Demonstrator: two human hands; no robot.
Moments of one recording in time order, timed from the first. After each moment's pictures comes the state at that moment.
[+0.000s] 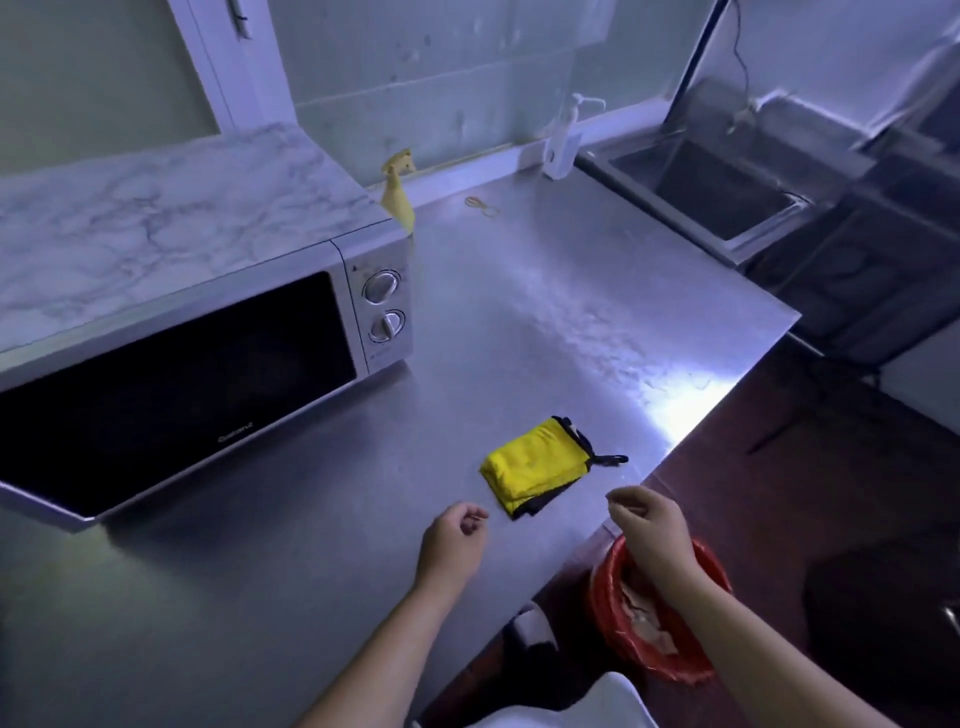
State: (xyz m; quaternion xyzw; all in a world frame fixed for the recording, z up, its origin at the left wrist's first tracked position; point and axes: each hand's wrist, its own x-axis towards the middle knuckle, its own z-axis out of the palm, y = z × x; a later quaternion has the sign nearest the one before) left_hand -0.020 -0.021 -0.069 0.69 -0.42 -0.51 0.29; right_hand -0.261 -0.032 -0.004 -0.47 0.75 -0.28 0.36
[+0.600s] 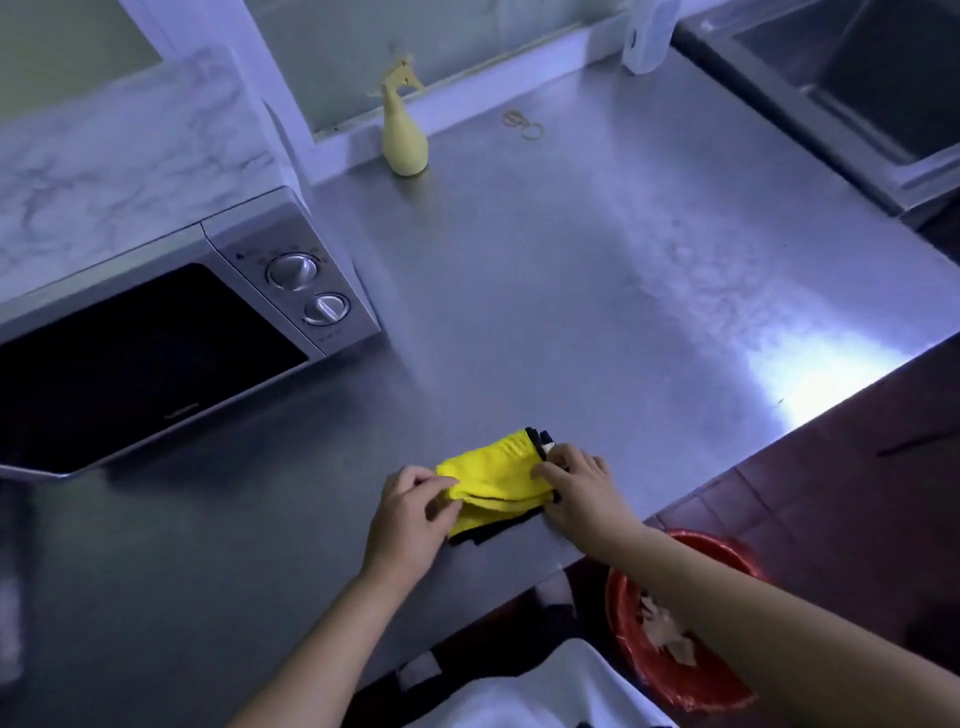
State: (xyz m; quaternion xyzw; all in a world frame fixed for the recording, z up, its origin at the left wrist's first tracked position) left_hand -0.085 -0.086 -0.054 0.77 -0.55 -0.24 0.23; right_hand -0.310 -0.176 -0.078 -0.85 0.46 -0.04 0.27
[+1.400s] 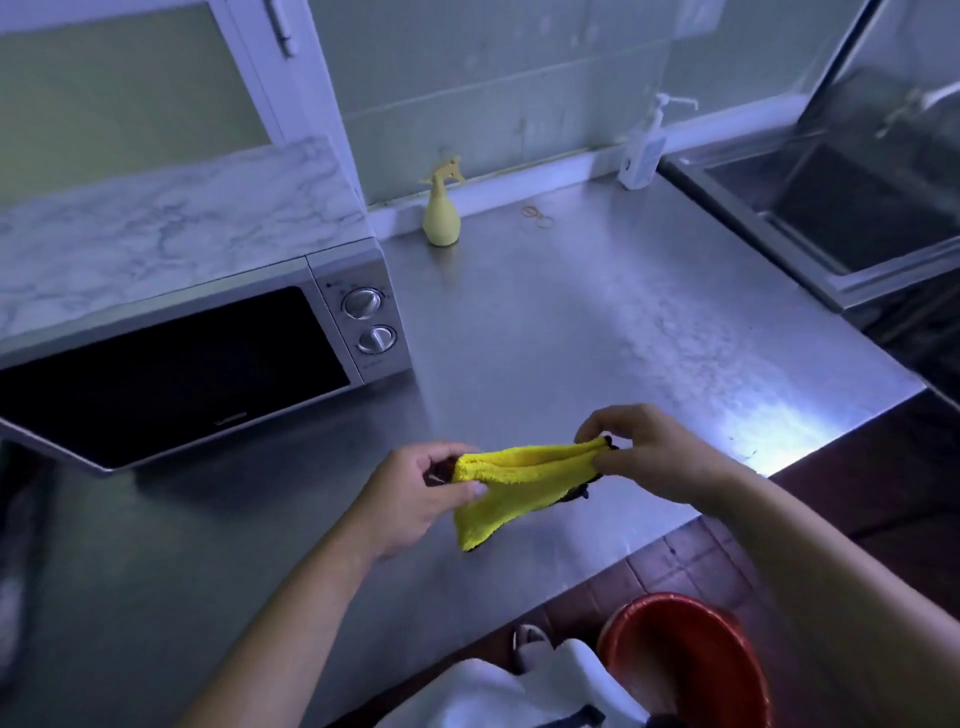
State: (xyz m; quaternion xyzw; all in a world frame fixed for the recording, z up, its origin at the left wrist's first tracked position) left_hand -0.067 -0.082 0.096 0.60 -0.46 -0.52 0.40; right_hand -0.320 -0.198 0.128 -0.74 0.46 -0.08 0.48
